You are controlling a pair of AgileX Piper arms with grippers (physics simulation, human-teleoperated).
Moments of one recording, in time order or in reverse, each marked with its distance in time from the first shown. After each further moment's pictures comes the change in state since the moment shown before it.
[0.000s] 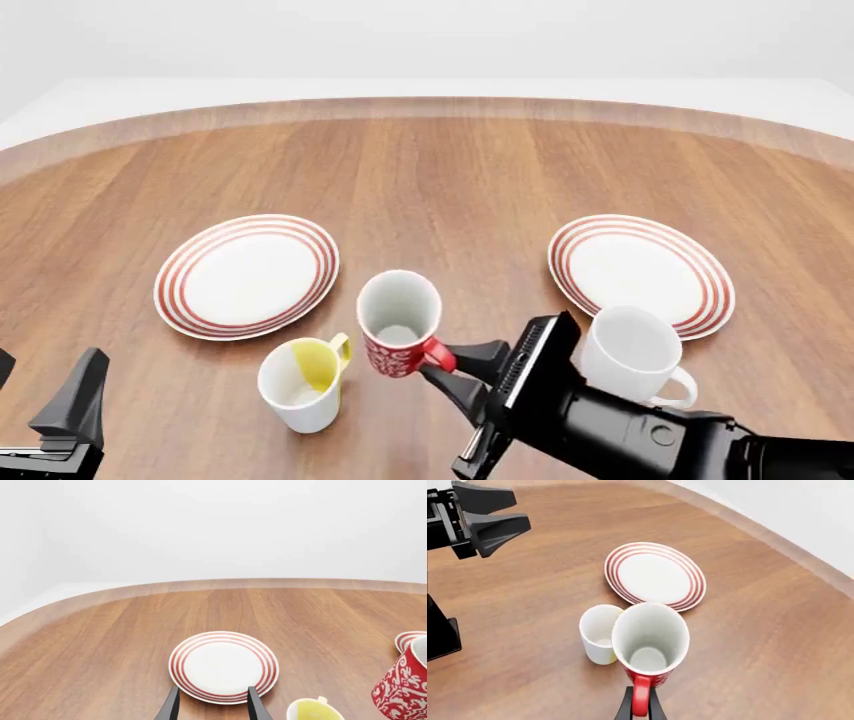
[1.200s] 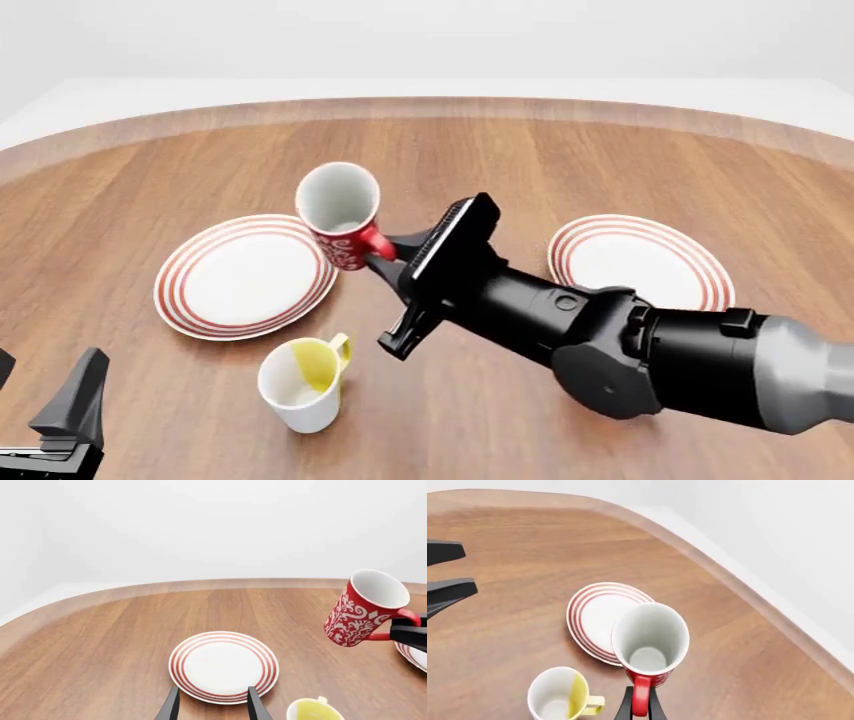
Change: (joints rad) left arm 0.000 0.000 0.000 0.000 0.000; right arm -0.068 0.185 -0.412 0.153 -0.142
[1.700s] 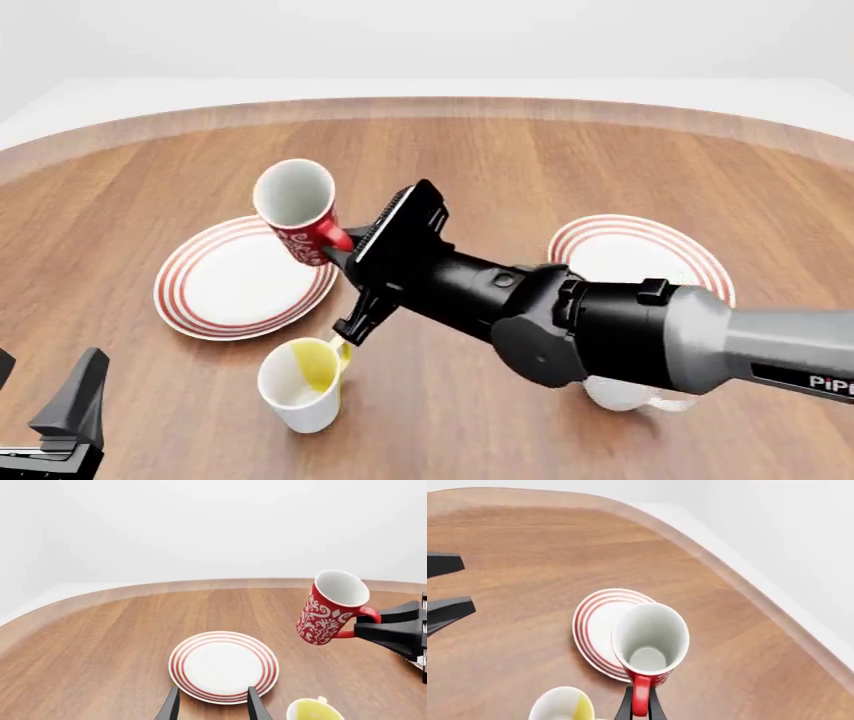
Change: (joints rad) left arm 0.000 0.000 0.000 0.000 0.000; right arm 0.031 0.136 -0.164 0.056 -0.001
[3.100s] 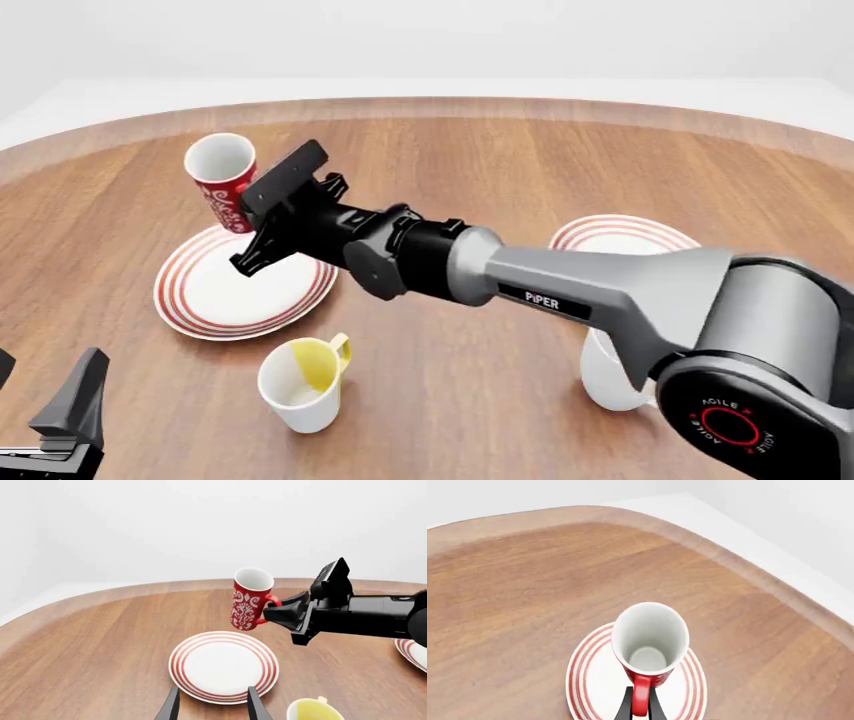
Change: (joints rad) left arm 0.000 0.000 0.000 0.000 0.000; right arm 0.002 0.487 -0.668 0.211 0.169
